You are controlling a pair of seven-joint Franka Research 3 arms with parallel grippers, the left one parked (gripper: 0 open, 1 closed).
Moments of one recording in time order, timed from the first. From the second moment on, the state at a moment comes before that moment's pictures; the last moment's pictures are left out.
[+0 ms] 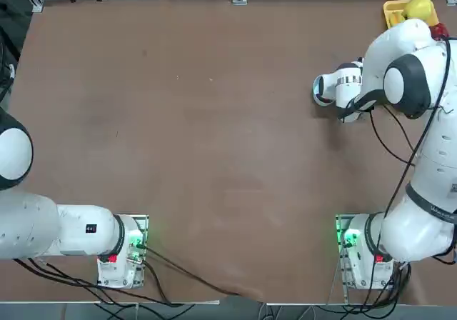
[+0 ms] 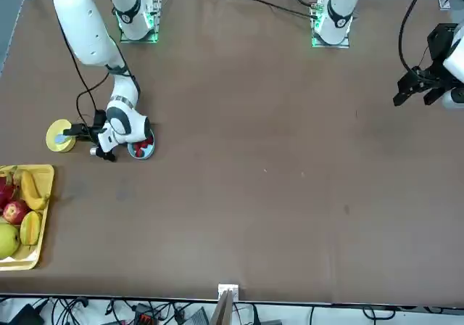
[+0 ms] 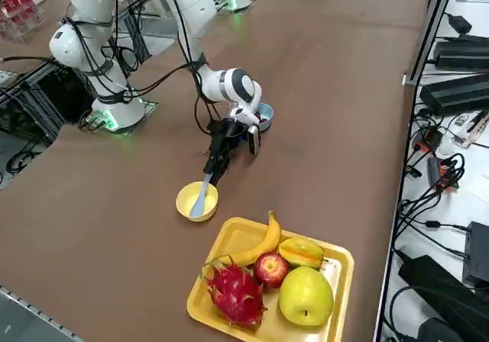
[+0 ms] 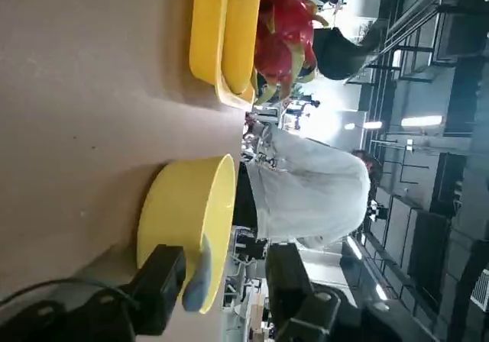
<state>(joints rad) 0.24 0.72 -0.07 -2.10 -1.38 1.68 1.16</state>
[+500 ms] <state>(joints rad) 0.24 0.72 -0.07 -2.10 -1.38 1.68 1.16</state>
